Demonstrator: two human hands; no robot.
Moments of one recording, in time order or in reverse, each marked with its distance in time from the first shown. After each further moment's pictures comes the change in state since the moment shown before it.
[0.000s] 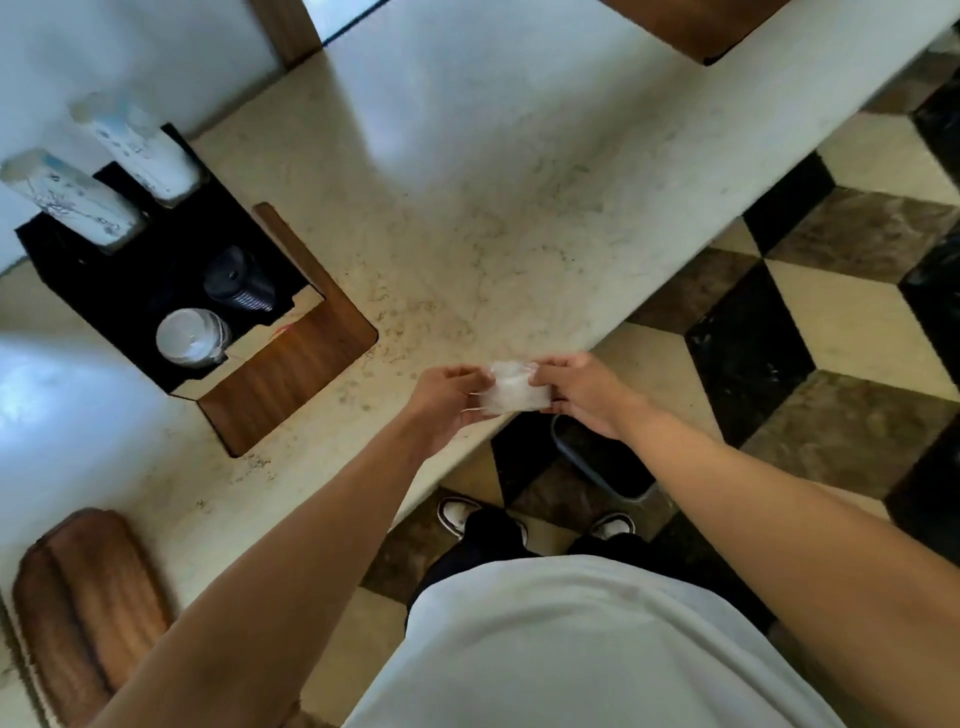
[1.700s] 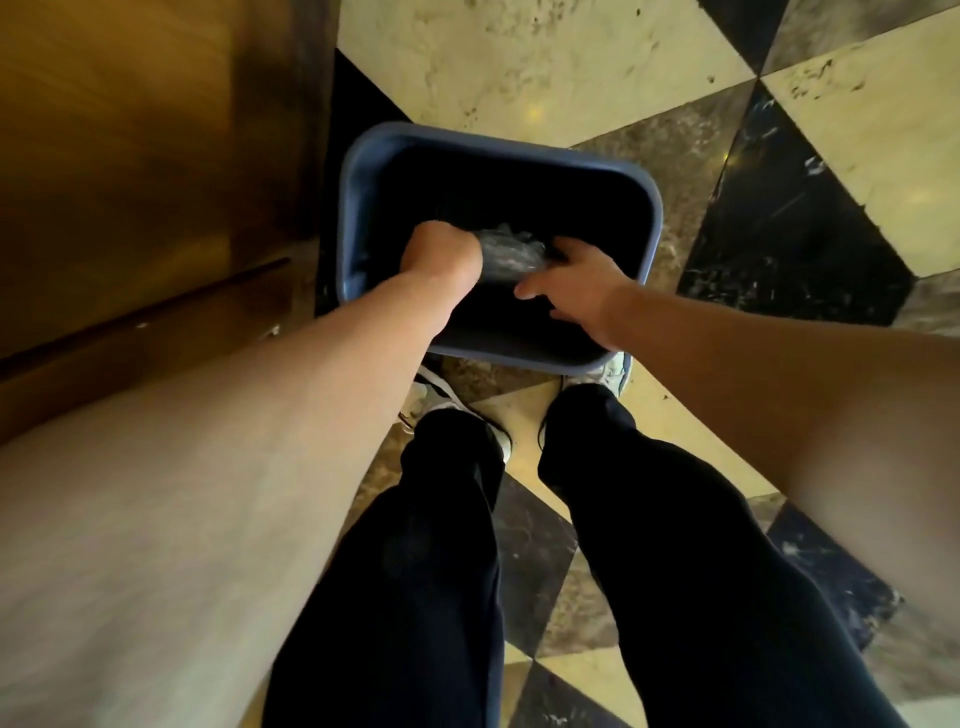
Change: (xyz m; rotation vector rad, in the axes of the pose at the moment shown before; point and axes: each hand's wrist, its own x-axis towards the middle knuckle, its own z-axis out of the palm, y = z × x) left_hand 0.460 -0.368 0.243 1.171 -0.006 -0.279; right_hand 0.275 0.420 -0.296 0.192 0.517 0.421
